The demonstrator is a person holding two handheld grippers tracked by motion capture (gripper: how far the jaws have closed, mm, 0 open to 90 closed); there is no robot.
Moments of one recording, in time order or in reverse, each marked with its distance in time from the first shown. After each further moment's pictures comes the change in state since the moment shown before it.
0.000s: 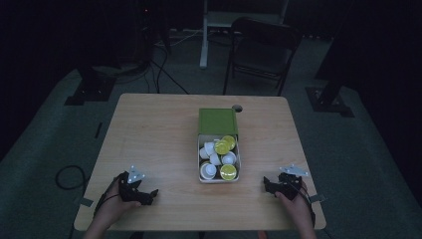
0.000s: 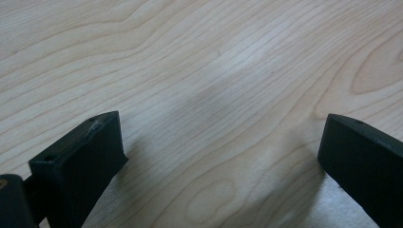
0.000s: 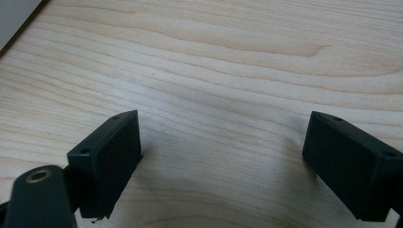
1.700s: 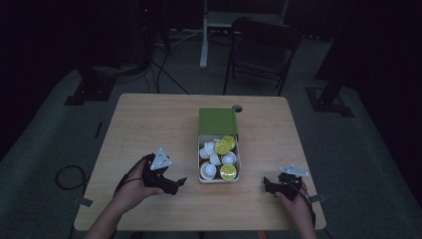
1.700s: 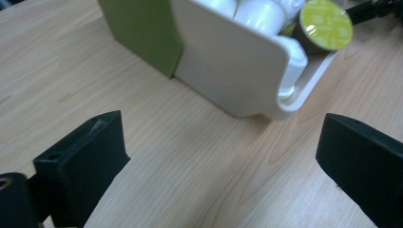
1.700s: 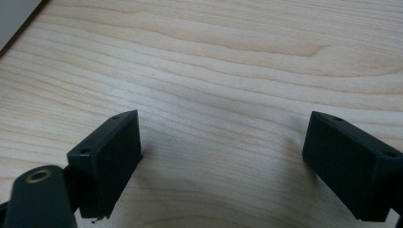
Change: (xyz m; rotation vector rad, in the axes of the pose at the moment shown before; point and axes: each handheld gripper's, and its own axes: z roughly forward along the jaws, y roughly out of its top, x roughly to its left) left arm -0.061 0.104 -0.029 -0.156 -0.177 0.194; right arm 0.000 0.000 0.000 -0.001 0.000 -0.001
